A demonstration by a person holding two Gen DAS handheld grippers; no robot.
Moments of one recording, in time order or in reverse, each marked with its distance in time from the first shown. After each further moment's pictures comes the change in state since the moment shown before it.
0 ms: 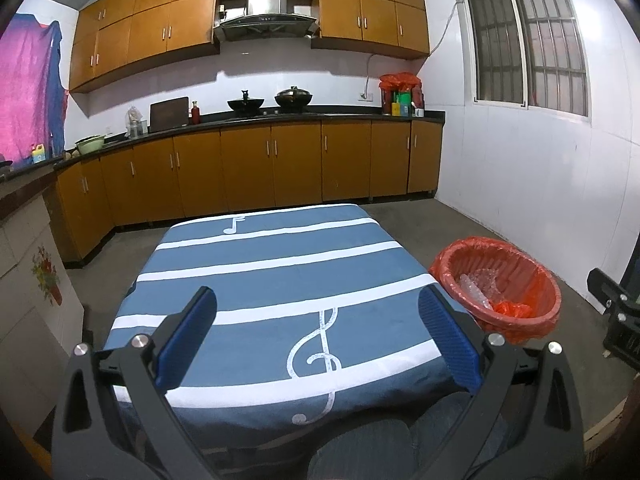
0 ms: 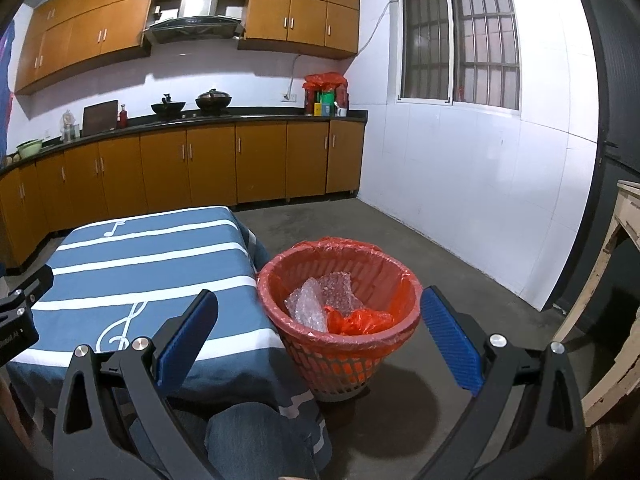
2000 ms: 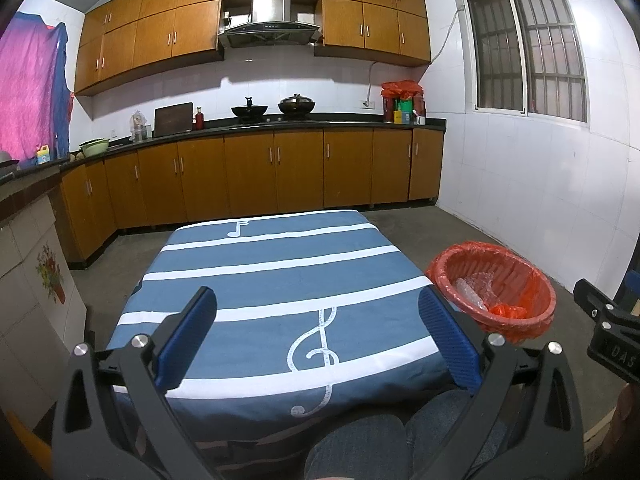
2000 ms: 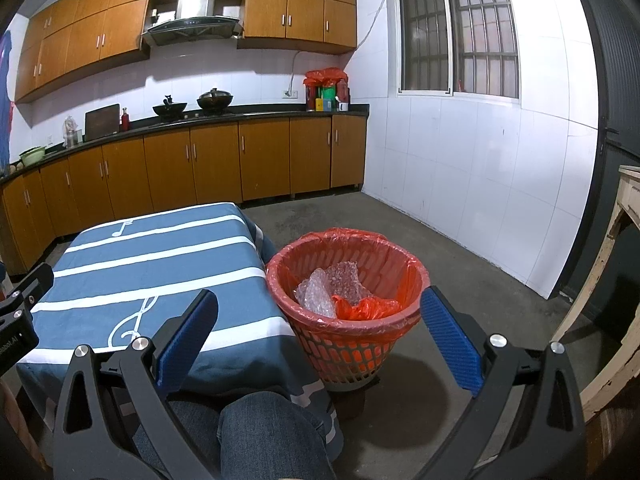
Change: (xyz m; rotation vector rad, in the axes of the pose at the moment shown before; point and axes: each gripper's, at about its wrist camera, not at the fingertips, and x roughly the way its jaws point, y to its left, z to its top) left arm -0.016 -0.001 -0.008 -0.008 -0.030 0.006; right arm -0.009 -0.005 -0.004 0.029 0.013 0.022
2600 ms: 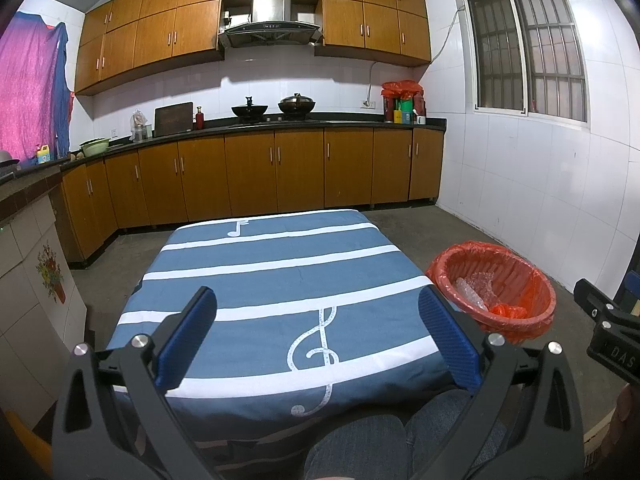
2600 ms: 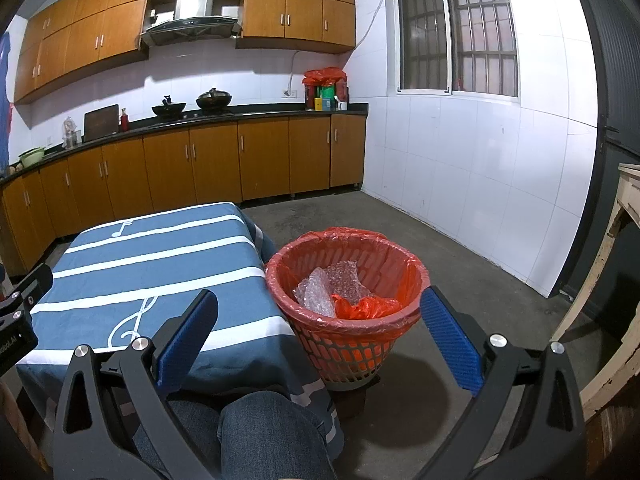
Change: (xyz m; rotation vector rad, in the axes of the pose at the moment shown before) left arm 0.000 0.000 0.000 0.000 0.001 0.001; right arm 0.000 0.000 -0.002 0.002 0.000 -0.003
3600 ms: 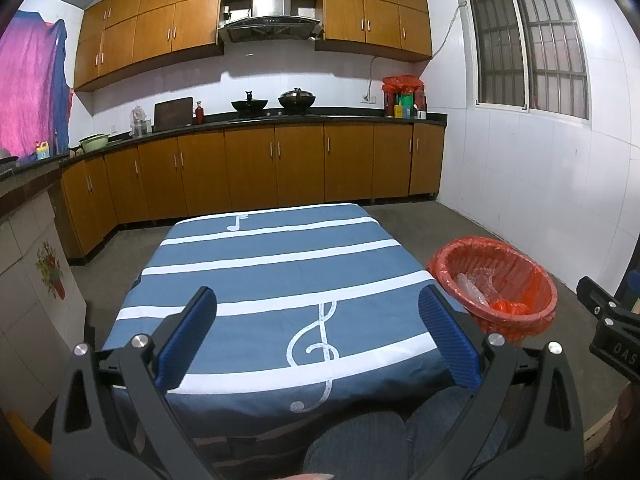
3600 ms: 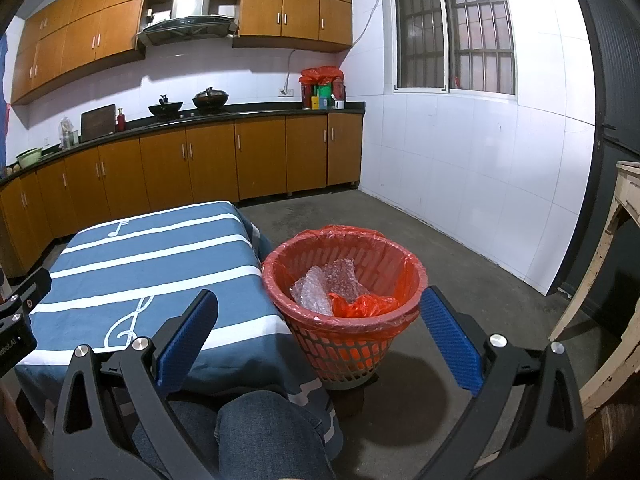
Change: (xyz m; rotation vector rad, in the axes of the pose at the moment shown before) left arm 0.003 0.000 -0.003 -0.005 0.020 0.002; right arm 0.002 -0.002 -0.004 0.007 0.006 -0.005
